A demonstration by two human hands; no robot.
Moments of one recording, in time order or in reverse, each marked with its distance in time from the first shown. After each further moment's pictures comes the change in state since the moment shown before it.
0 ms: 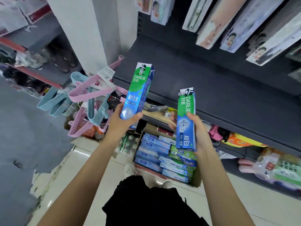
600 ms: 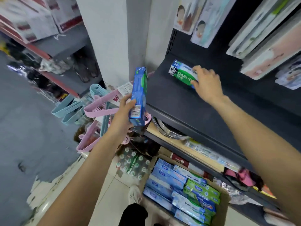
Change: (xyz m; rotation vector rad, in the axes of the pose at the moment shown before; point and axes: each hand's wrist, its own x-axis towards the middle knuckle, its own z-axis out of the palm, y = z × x) left_hand 0.124 0.022 -0.052 -0.455 0.059 -0.034; right_hand 0.259 -0.083 0.105 -2.135 0.130 -0.942
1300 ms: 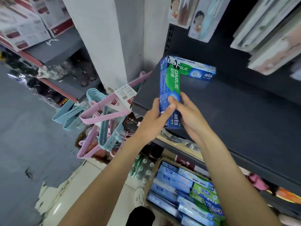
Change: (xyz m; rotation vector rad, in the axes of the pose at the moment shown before) left_hand 0.017 -0.023 0.071 0.752 -0.216 0.218; right_hand -0.079 -0.073 -0.005 1.691 -0.347 0.392
